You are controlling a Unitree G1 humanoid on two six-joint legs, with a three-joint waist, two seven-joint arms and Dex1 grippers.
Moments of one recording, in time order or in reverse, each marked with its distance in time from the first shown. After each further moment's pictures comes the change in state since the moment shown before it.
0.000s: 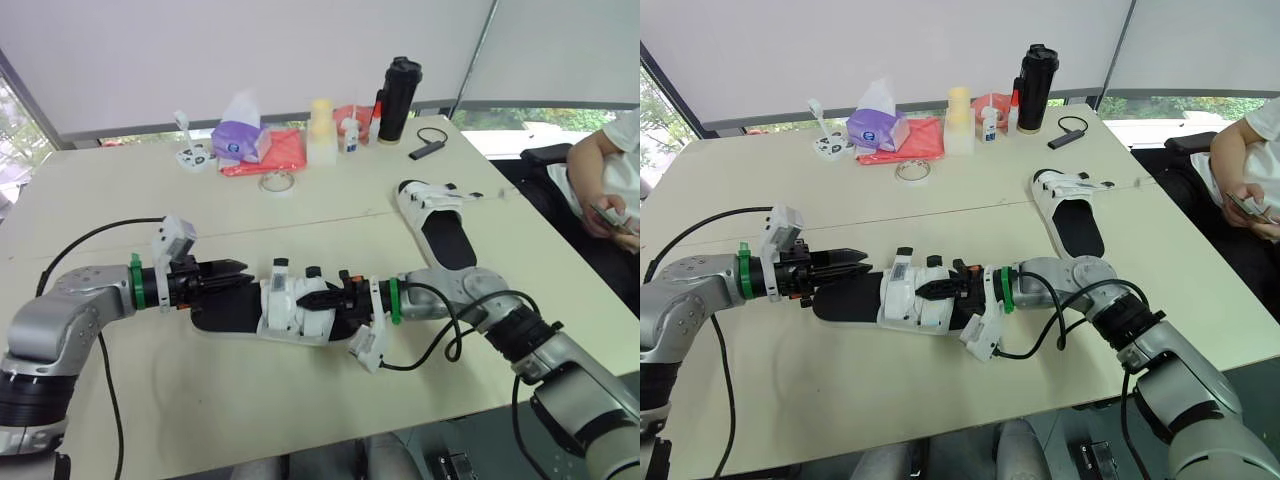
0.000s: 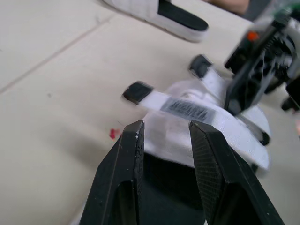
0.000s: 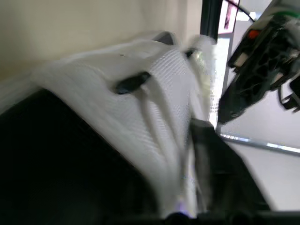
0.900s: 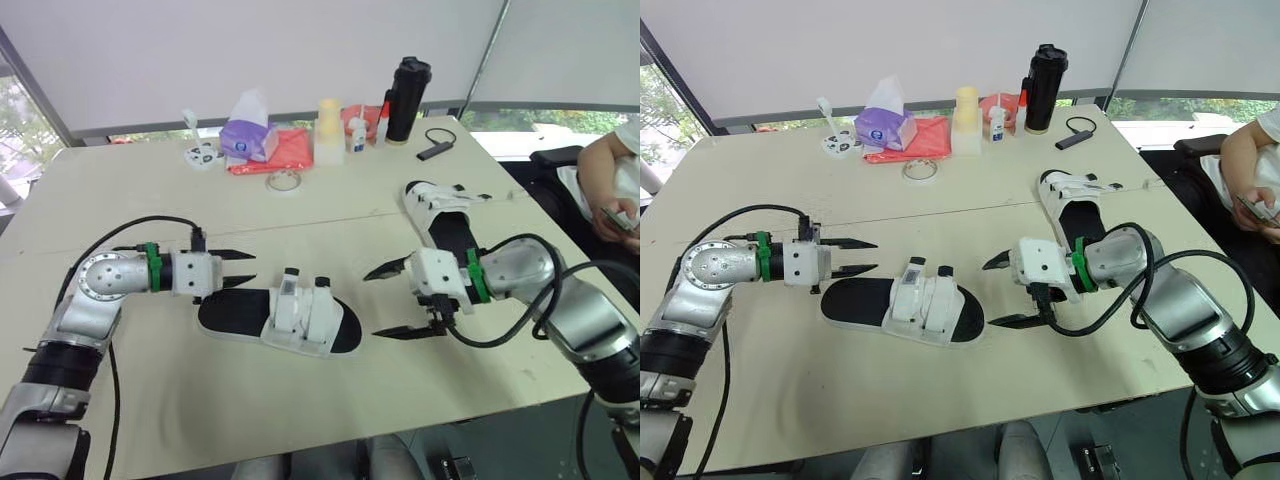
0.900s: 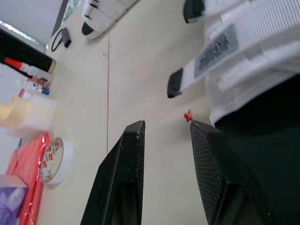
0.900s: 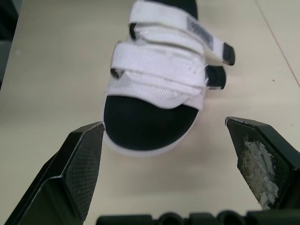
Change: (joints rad) left arm -0.166 -0.054 -0.170 0.514 0.573 -1.329 -0.057; right arm 0.287 -0.290 -0.343 -0.634 1.181 1.408 0.913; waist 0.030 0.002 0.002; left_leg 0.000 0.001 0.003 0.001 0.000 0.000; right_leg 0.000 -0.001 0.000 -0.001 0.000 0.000
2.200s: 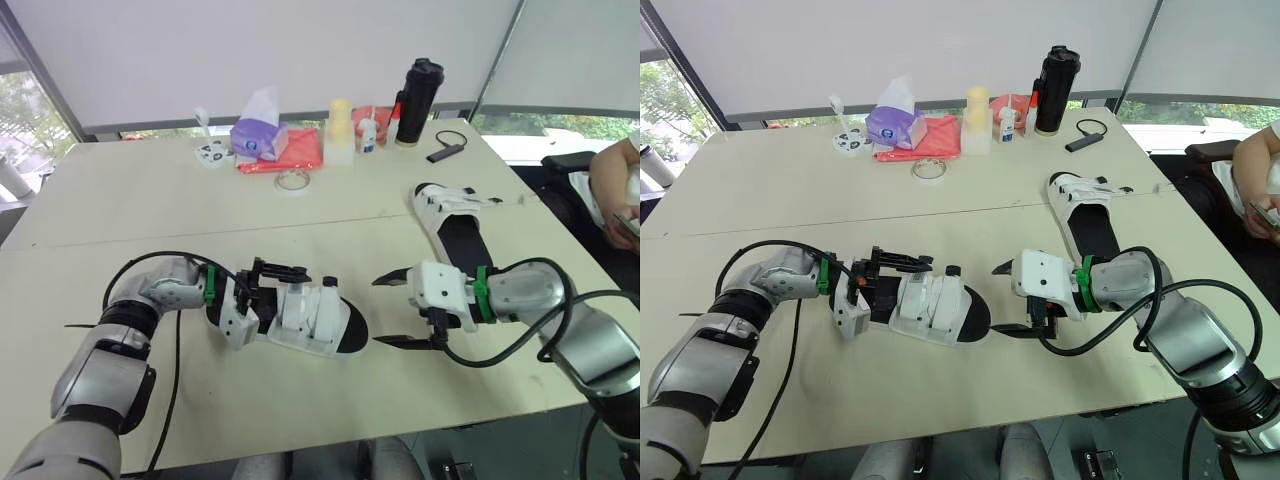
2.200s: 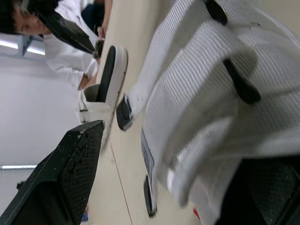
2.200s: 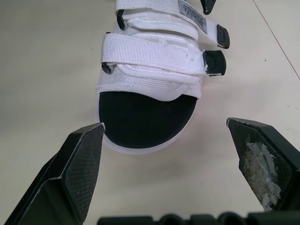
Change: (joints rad) left arm -0.316 -0.200 -0.166 0.639 0.648 -0.962 0.532; right arm 0.131 -0.002 -0.070 -0.147 -0.073 0.124 -0.092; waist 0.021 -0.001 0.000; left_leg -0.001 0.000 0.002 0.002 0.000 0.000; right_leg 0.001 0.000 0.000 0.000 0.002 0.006
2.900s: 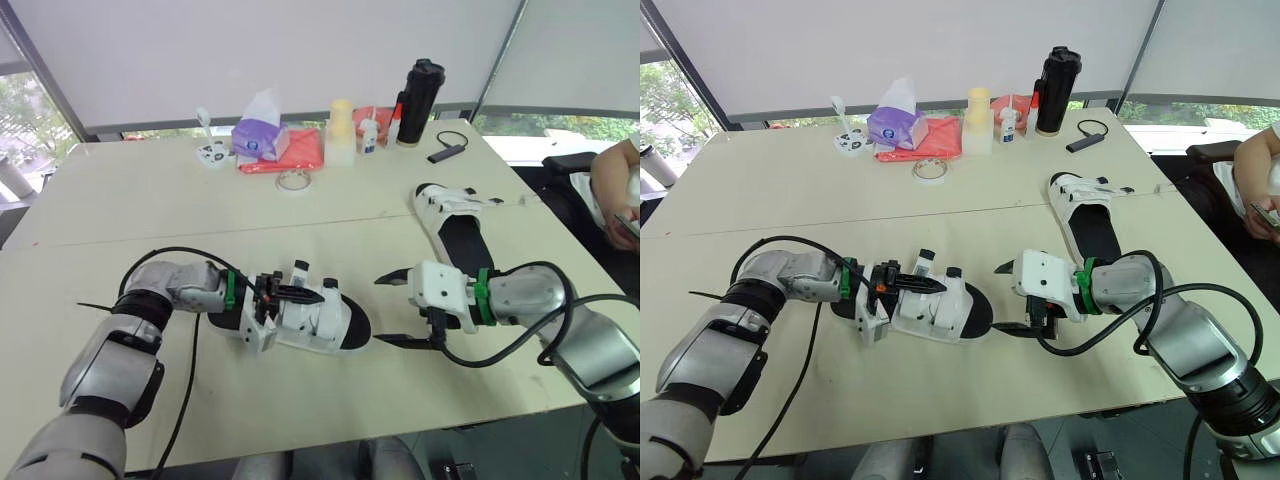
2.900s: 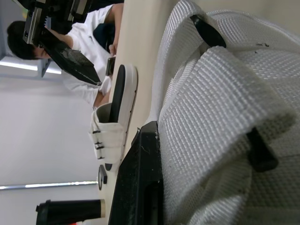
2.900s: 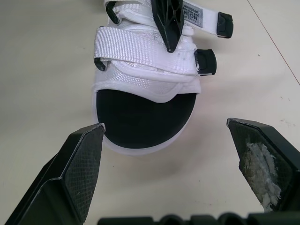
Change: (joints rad) left arm -0.046 -0.010 -0.104 -0.079 0.419 0.096 0.547; right arm 0.015 0.002 -0.005 -0.011 -0.006 0.019 -0.040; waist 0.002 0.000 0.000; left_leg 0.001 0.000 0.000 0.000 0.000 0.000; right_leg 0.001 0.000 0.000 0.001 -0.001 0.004
